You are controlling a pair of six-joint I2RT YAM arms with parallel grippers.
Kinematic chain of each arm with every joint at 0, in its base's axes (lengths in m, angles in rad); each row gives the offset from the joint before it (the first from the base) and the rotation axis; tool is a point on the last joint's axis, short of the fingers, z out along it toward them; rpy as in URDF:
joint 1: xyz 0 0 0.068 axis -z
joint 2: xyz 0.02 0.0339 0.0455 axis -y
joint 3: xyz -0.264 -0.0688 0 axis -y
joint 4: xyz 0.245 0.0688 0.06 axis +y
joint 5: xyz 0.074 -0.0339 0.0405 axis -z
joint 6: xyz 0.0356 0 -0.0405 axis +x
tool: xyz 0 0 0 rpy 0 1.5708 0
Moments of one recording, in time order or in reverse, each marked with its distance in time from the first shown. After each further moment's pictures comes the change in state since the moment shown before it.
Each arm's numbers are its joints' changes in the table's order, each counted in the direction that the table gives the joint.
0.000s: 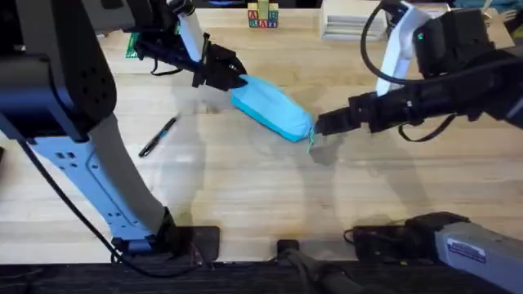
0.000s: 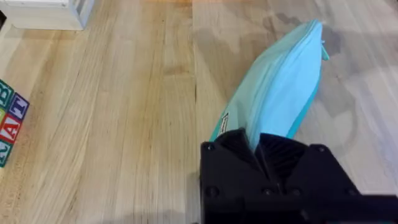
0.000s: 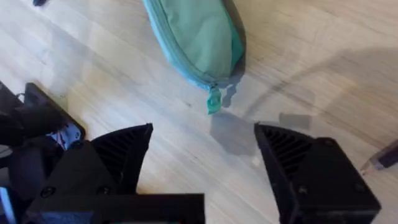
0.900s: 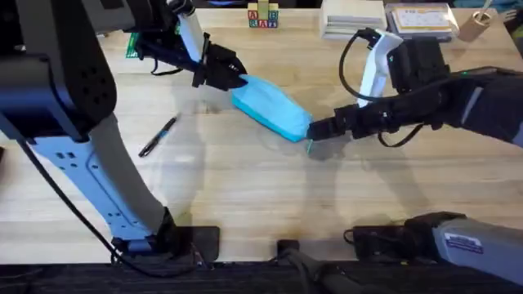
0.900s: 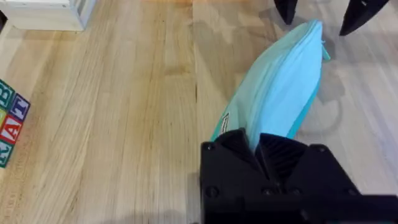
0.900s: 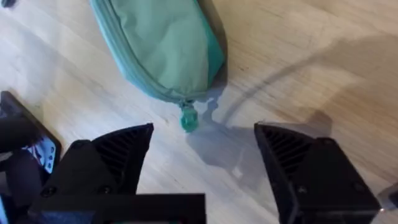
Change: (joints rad) left arm 0.000 0.000 0.000 -0.005 0.000 0.000; right arm -0.008 -0.130 -0.132 -0.246 -0.004 0.014
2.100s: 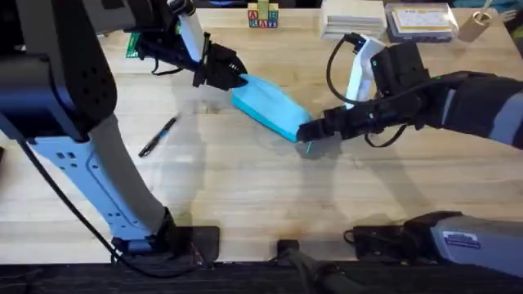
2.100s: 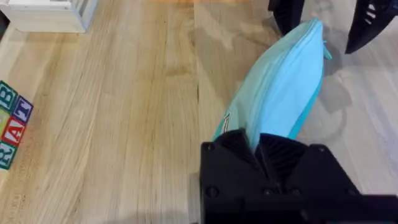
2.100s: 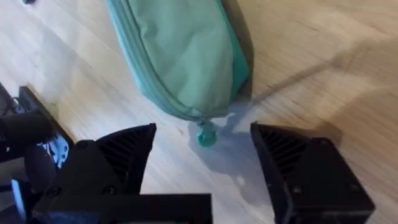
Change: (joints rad) left arm 0.002 0.000 0.000 -0.013 0.000 0.000; right arm -0.060 -0.076 -0.018 -0.112 -0.060 0.042
